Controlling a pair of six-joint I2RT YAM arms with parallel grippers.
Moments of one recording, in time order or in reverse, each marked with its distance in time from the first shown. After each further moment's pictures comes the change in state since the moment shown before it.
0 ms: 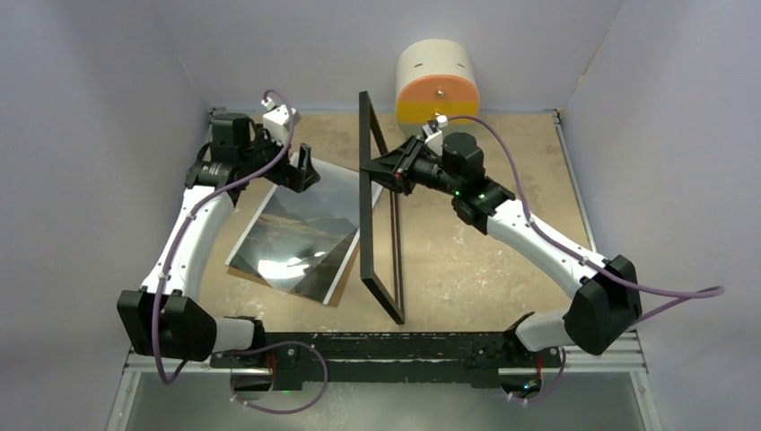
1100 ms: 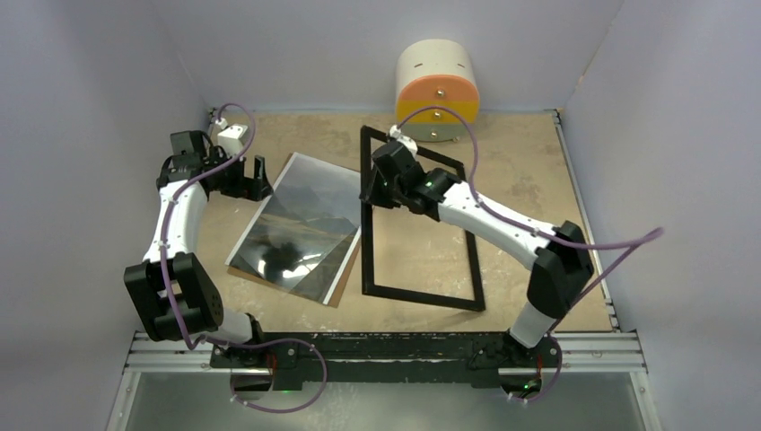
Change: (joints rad) left arm 0.333 0.126 -0.085 -0.022 0.006 0.164; right arm 0.180 0.297 0.248 -0.551 0.594 -0.544
